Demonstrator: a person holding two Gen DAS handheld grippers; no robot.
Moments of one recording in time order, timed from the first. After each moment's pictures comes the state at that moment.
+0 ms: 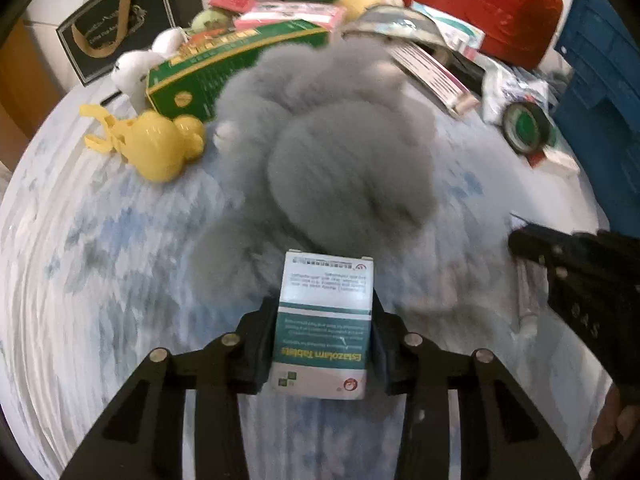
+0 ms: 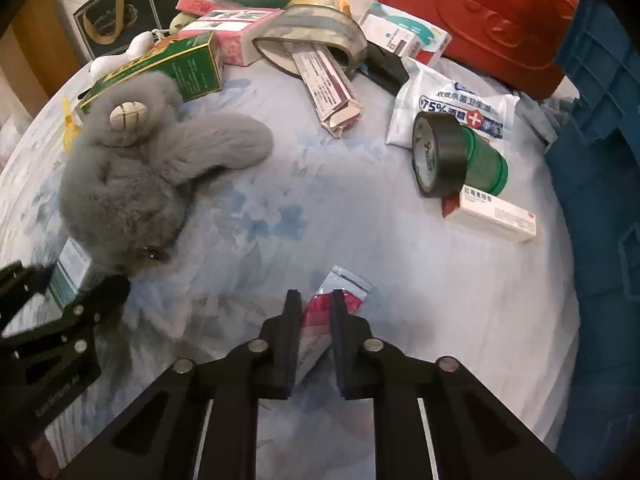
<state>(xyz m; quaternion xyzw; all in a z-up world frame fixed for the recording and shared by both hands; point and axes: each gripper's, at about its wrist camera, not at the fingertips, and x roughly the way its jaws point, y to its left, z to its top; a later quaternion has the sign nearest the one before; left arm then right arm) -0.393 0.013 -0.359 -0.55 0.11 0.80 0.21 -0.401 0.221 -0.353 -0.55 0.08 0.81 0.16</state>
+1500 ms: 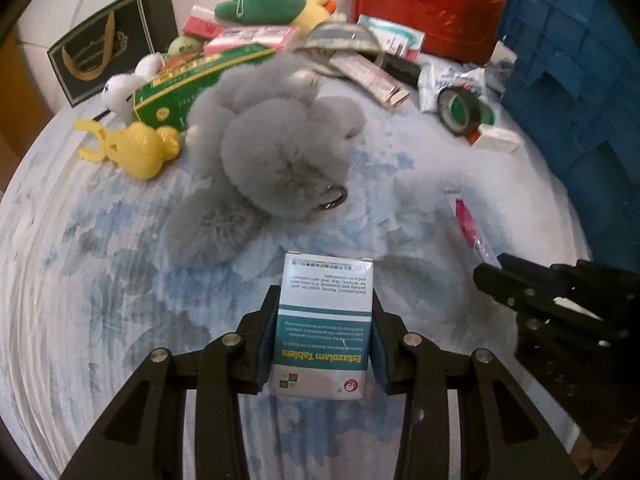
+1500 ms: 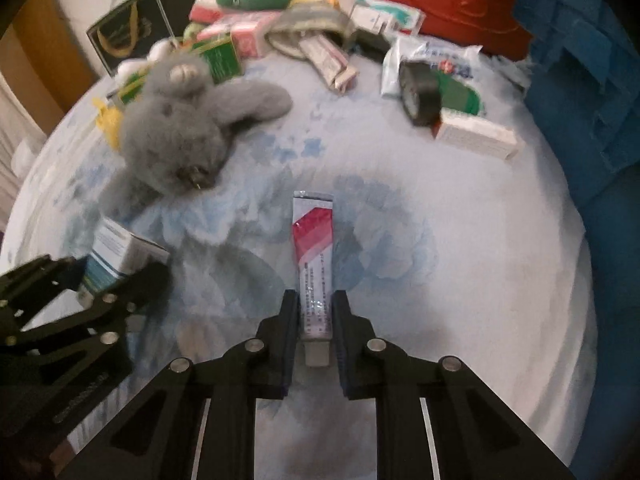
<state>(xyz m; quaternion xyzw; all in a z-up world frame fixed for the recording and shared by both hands) -0.339 0.015 -0.332 -0.51 0.10 0.82 0.26 -0.327 0.192 -0.337 -0.51 0.12 0.83 0.16</state>
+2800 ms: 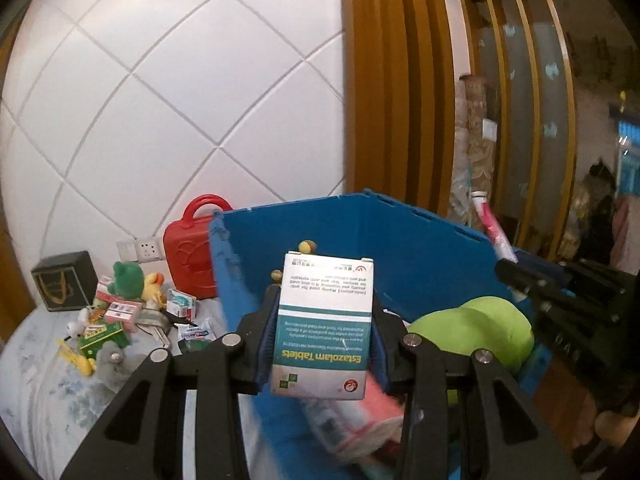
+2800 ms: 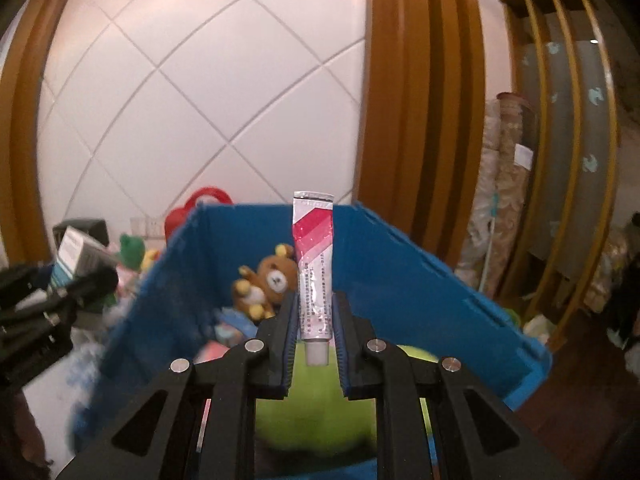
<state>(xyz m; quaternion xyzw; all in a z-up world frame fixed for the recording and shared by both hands) 0.006 0.240 -0.016 -0.18 0.07 0.90 0.39 0.069 0.354 -0.039 -0.20 0.00 0.92 0.34</state>
